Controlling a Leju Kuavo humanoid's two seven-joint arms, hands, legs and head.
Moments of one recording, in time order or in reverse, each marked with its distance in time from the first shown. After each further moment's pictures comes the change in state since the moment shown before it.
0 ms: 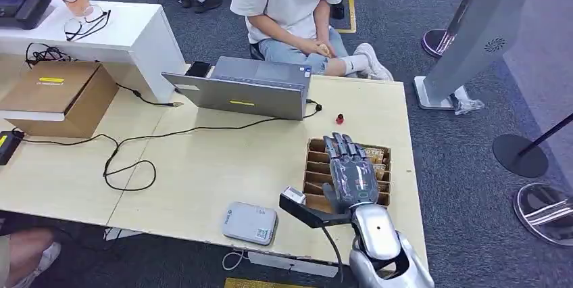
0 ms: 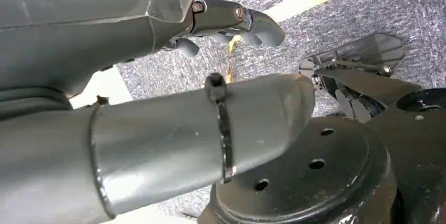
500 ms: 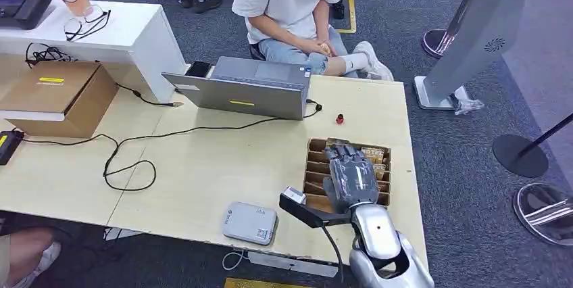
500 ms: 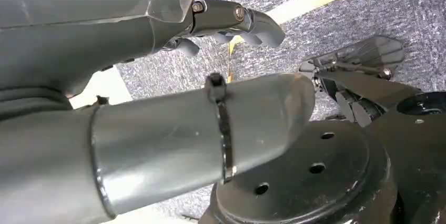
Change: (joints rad) left arm 0.000 0.002 0.000 0.000 -0.002 0.005 0.000; right arm -0.002 0.000 0.000 0.002 -0.013 0.002 -0.002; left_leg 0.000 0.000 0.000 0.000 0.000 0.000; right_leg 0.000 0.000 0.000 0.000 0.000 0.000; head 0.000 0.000
